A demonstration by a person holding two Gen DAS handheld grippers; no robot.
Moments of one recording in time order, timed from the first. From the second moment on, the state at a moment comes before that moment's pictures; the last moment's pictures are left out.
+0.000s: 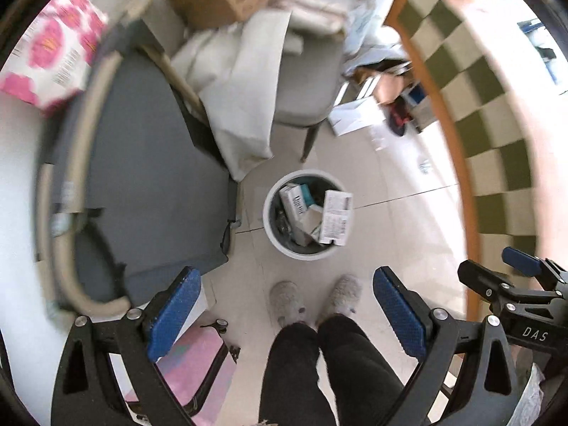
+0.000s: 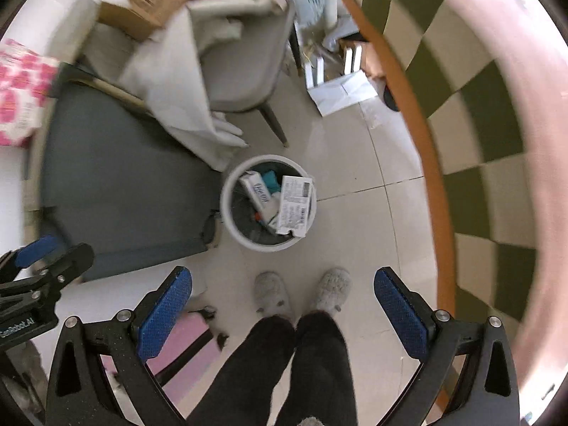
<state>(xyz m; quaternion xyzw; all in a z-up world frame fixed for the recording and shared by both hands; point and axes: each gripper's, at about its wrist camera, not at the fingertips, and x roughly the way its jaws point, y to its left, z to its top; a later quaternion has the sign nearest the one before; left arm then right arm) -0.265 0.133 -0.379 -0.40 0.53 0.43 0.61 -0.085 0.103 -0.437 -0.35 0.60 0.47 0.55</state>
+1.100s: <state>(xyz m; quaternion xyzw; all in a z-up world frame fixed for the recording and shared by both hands) -0.299 0.023 -0.106 -0.43 0.37 0.40 0.72 -0.108 -0.002 -0.111 -0.28 0.55 0.60 0.51</state>
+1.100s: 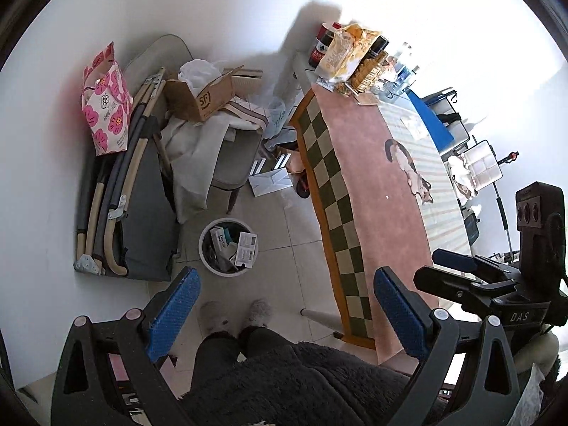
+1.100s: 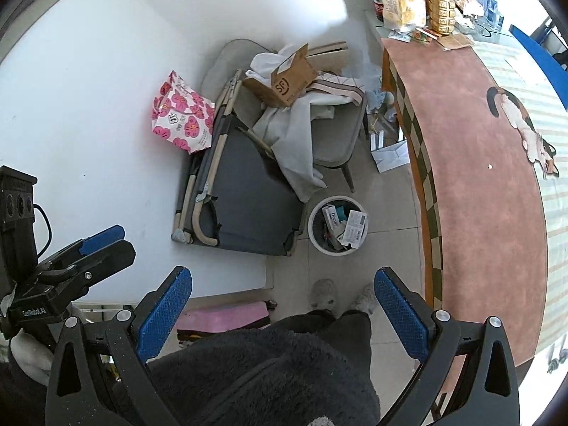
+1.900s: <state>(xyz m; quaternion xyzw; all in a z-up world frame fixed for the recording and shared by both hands) -0.309 0.018 -0.090 -0.43 0.37 0.41 0.72 -0.118 -0.003 -0.103 -0.29 0.55 0.61 0.49</state>
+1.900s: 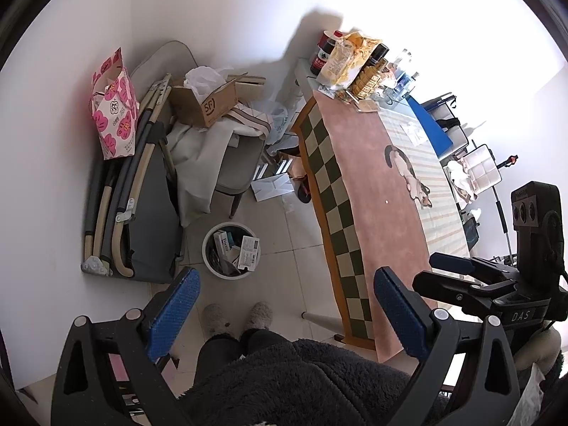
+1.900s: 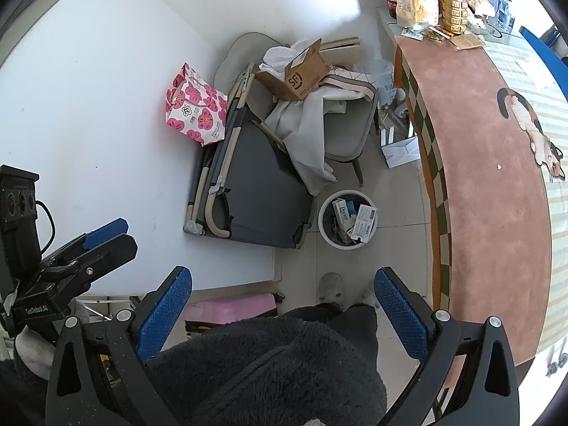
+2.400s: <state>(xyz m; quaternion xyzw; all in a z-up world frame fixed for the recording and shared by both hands) -0.307 0.021 -0.086 -0.43 0.37 0.40 0.72 -0.122 -0.003 -0.101 -0.28 0.56 0.61 0.48</state>
